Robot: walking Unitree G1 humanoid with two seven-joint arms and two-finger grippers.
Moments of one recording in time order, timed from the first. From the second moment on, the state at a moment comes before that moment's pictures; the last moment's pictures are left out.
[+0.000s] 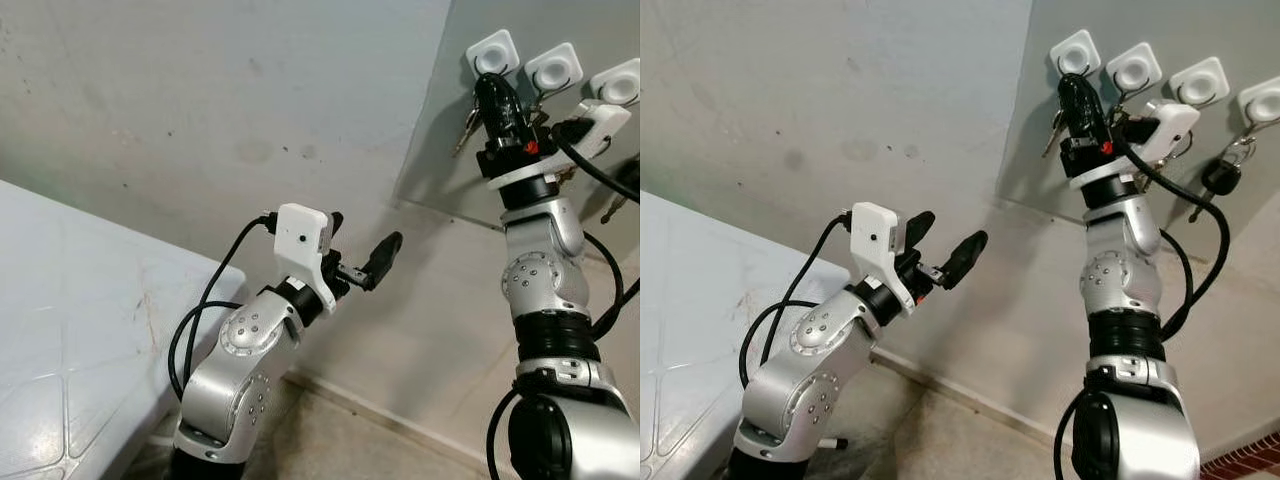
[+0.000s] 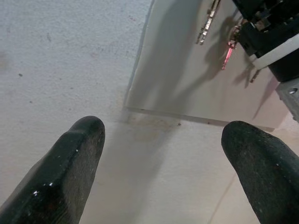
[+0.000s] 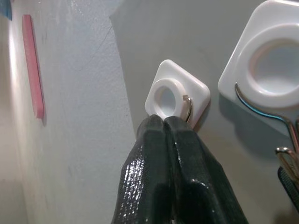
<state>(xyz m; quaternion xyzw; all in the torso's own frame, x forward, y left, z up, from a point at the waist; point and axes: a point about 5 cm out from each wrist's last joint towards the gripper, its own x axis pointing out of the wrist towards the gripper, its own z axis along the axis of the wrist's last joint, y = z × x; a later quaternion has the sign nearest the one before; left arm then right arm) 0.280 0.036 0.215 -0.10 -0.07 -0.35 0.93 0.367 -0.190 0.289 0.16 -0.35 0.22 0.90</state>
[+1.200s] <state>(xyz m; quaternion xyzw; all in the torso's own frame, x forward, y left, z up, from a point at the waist) 0.280 0.035 0.215 -0.11 -0.07 -0.35 0.93 0.360 -0.180 0.299 0.15 -0.36 0.22 0.89</state>
